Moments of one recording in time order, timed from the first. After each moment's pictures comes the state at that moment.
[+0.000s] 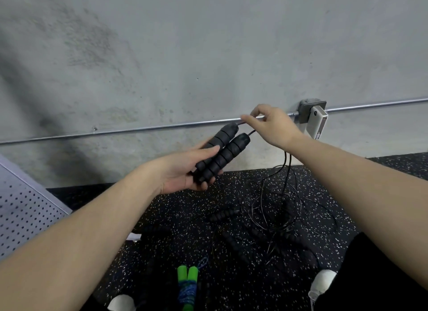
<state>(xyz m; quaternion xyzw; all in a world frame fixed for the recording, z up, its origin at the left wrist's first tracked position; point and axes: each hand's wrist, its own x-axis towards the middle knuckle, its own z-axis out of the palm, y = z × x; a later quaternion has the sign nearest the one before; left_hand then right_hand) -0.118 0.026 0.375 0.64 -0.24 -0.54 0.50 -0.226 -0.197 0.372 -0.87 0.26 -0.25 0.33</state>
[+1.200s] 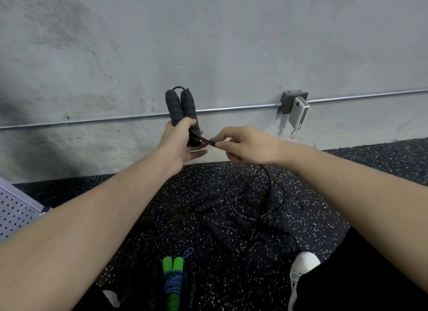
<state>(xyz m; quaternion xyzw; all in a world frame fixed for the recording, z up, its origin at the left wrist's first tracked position) -0.115 -0.020 0.355 0.64 -0.09 -0.32 0.69 -0.258 -0.139 0.372 -0.90 0.13 -0.04 0.42</state>
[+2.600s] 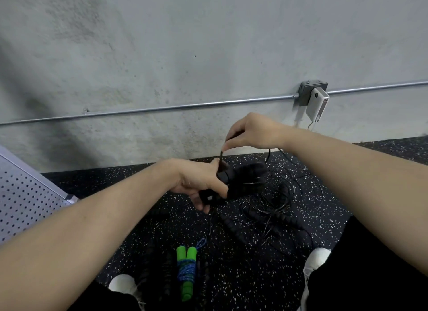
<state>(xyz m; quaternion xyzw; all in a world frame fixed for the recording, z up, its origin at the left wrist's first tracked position) -0.143 0.026 0.339 0.73 -0.34 -0.56 0.21 -0.227 -0.155 0.360 -0.93 0.11 -0.04 0.36</state>
